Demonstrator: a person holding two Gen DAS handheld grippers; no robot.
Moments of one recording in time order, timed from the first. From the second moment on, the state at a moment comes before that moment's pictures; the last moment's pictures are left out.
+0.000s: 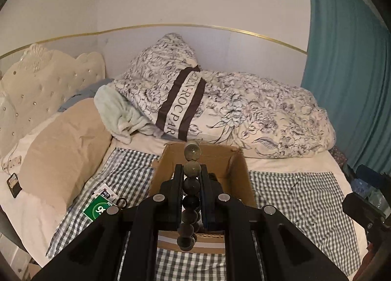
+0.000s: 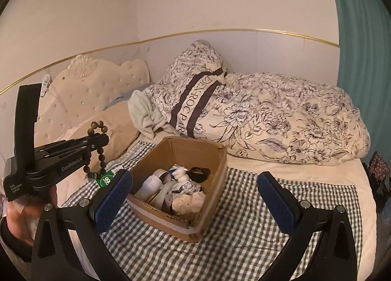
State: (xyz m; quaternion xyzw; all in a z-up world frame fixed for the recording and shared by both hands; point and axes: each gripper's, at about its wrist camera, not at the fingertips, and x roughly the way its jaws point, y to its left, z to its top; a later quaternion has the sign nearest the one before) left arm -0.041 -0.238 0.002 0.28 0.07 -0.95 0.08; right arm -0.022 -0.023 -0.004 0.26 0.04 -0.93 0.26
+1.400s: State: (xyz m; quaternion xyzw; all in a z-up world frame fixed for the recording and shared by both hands) left arm -0.204 -0.259 -0.161 0.45 0.06 -0.89 0.06; right arm -0.183 -0.098 -0.149 0.37 0.05 -0.89 0.25
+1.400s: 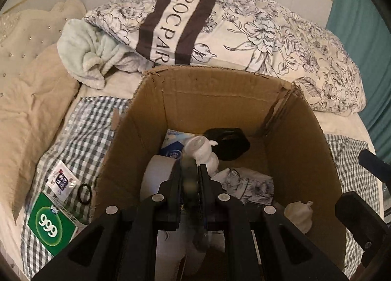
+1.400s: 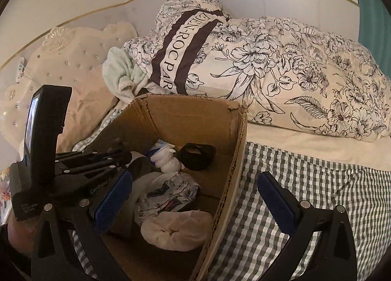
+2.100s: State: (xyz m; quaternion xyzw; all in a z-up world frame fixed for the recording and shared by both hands) left arm -0.148 -0.243 -0.066 0.36 0.07 -0.93 0.06; right arm -0.129 -0.056 -0.085 0.31 0.01 -0.92 0.24
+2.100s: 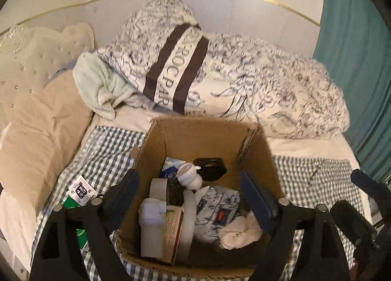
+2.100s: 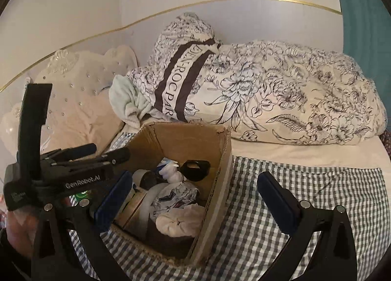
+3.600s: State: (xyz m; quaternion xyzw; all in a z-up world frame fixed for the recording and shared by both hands) left arm 0.004 -0.049 0.044 0.23 0.02 -0.97 -0.01; right arm 0.032 0.147 0.020 0.22 0.00 -0.97 0.12
